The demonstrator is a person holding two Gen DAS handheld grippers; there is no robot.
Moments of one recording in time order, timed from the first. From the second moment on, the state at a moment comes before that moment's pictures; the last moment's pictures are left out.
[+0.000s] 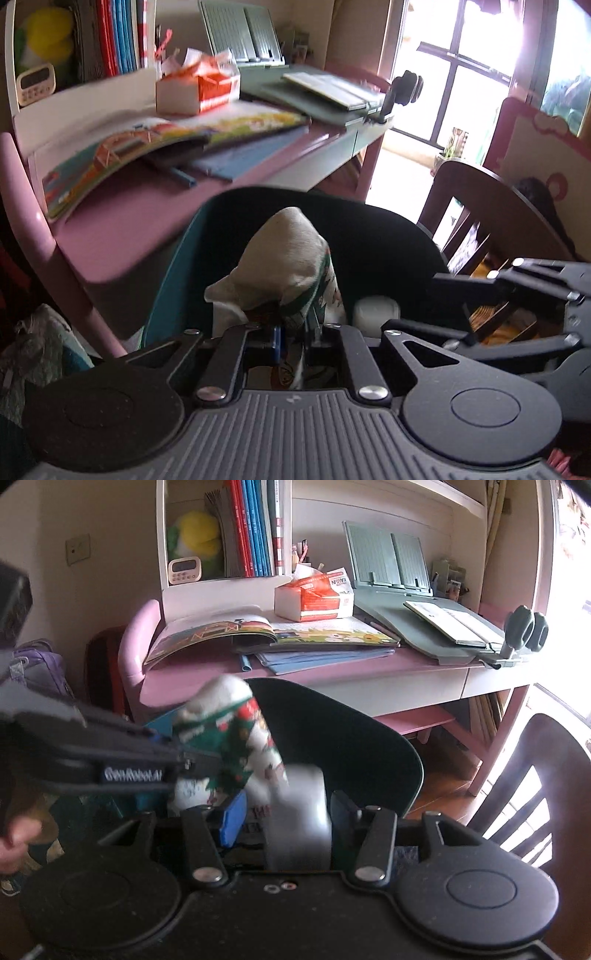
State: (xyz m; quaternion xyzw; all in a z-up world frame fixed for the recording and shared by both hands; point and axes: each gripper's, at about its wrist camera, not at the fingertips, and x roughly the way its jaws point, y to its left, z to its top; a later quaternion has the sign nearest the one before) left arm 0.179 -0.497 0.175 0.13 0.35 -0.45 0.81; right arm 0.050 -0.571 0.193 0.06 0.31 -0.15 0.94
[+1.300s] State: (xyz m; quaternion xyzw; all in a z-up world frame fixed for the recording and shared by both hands) left arm 0.120 -0.258 0.215 0.11 0.27 -0.35 0.89; right arm 0.024 -0.393 0.235 0.02 0.26 0.01 0.97
